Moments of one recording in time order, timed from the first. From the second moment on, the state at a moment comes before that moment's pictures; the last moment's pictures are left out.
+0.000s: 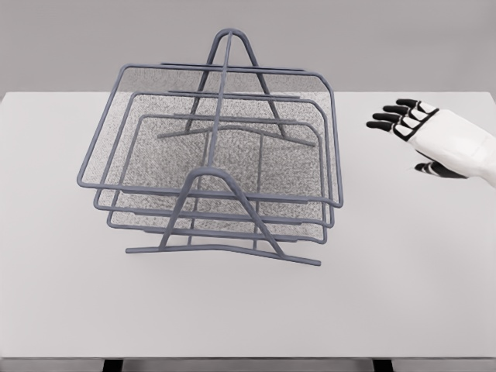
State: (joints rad) left arm -0.03 0.00 -0.01 -0.04 -0.28 -0.33 0.04; right arm -0.22 -0.83 0.12 -1.65 0.59 -0.61 0.23
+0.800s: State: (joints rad) left arm -0.03 0.00 -0.01 -0.04 -0.28 -0.33 0.04; right arm -0.52 -0.83 0.35 -1.55 0.11 -0.61 0.61
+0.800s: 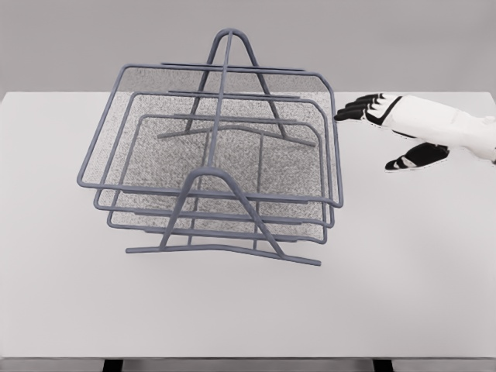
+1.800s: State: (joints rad) left arm -0.03 0.00 0.00 -0.04 -0.28 -0.33 0.04; right arm -0.43 -0.72 0.37 -1.60 0.49 -0.59 0.39
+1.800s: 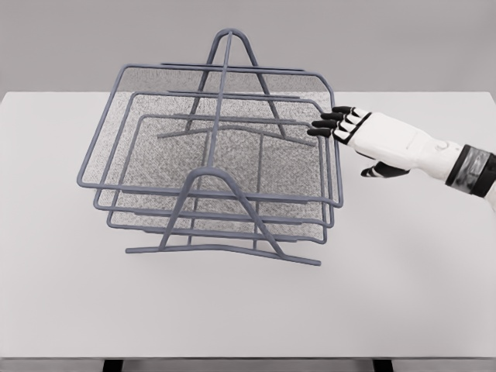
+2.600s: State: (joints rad) left arm -0.03 0.00 0.00 -0.04 -0.28 -0.33 0.04; right arm -0.43 -0.79 0.36 -1.60 0.48 -0.61 0.39
